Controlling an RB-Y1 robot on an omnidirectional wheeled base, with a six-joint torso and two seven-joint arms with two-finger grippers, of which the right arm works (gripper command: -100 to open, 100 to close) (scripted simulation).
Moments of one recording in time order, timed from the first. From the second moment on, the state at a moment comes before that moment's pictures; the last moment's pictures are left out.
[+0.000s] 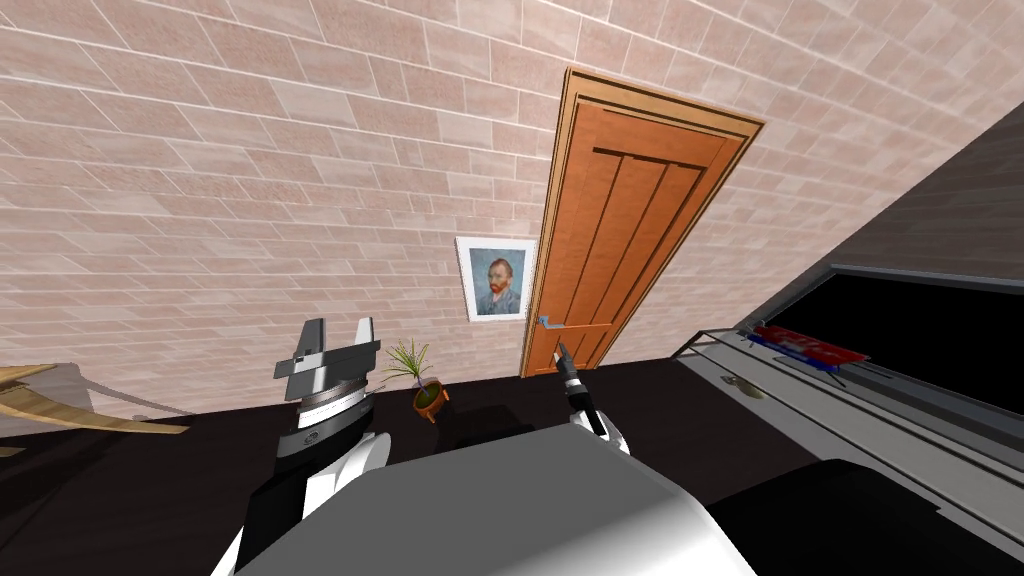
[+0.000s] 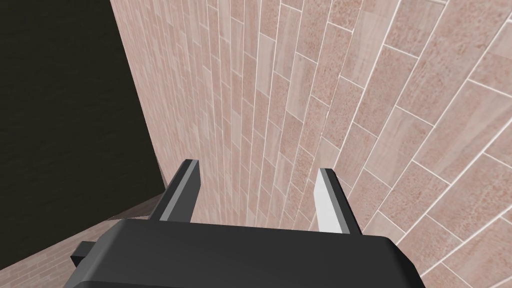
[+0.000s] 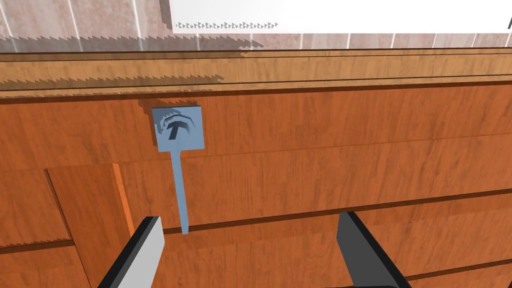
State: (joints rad) arm 0.19 -0.27 0.02 -1.10 -0.12 -0.78 -0.18
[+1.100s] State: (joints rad) arm 0.12 -0.32 0.01 -0.80 -0.14 -0.87 -0.23
